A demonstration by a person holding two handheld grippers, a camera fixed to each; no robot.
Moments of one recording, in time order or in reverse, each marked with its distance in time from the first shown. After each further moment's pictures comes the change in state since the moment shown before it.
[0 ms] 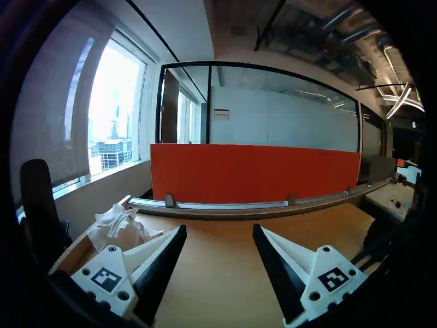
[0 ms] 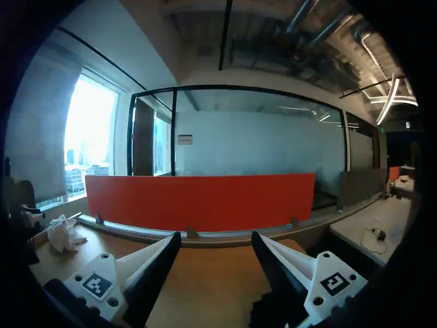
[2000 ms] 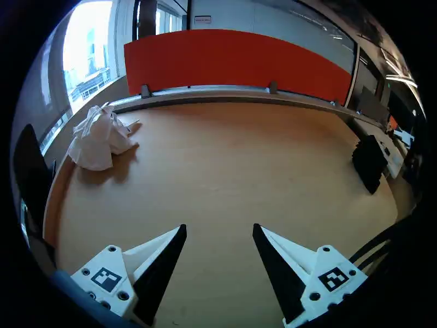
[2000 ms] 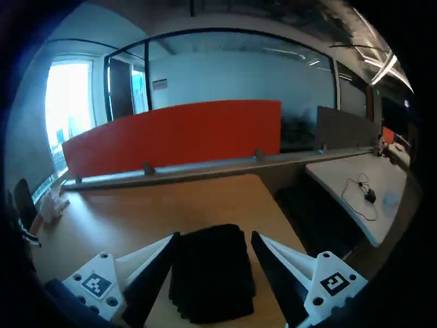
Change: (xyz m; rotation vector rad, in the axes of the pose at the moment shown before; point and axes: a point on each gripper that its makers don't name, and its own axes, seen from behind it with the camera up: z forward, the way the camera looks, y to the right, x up) left arm -0.200 0.047 -0.091 -0.105 -0.642 0.039; right arm -0.121 0.214 -0.027 -0.064 -0.343 0.097
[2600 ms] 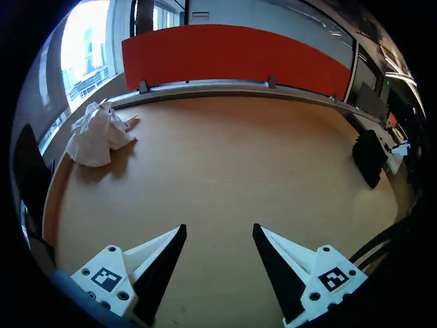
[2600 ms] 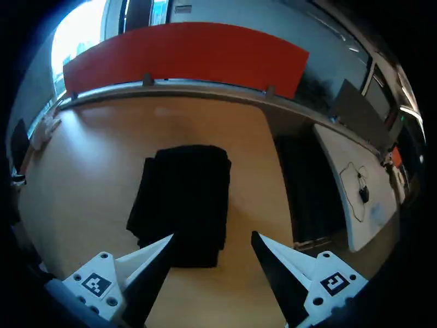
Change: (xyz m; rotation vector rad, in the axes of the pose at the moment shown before) left arm -0.012 -0.001 0.003 -0.006 -0.028 0.012; right arm -0.094 0.050 -0.013 -0.014 -0.487 -0.247
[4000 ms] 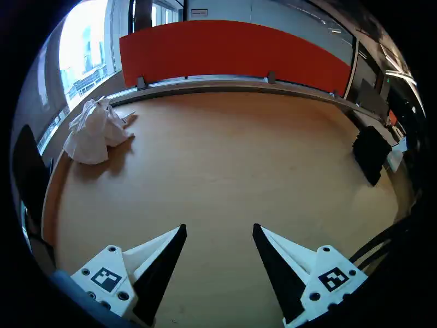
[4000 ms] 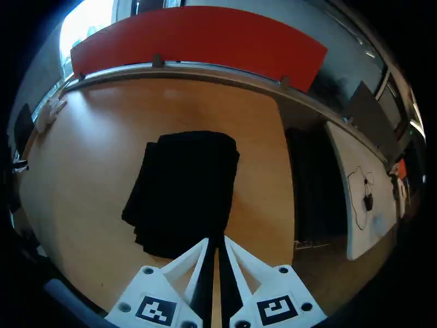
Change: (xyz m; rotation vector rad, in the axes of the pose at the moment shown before) left arm -0.006 0.004 0.006 -0.004 -0.026 0.007; right arm -0.015 0.006 0.015 0.040 -0.143 -0.099
